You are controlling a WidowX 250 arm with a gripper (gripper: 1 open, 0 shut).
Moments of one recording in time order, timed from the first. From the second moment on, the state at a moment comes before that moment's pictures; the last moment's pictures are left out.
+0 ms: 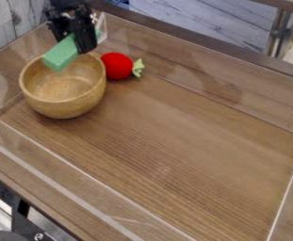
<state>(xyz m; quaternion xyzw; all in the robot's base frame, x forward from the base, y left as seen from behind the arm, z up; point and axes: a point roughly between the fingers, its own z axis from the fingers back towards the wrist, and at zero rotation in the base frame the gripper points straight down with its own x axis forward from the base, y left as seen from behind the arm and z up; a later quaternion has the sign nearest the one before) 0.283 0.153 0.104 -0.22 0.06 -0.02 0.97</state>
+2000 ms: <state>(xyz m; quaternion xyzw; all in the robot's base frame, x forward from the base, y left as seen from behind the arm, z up) 0.269 -0.033 0.119 -0.23 0.09 -0.19 0.95</state>
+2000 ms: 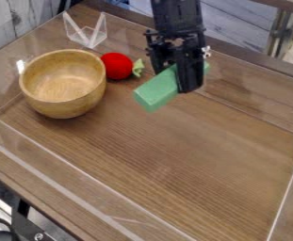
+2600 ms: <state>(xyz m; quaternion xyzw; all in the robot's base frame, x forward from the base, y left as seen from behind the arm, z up) 0.276 -0.042 0.076 -0.22 0.12 -0.18 0.95</state>
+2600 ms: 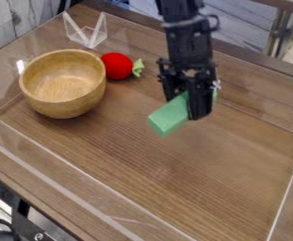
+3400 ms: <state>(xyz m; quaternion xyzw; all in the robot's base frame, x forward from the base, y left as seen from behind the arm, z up) 0.280 -0.036 0.063 -0.20 0.12 -0.13 0.96</state>
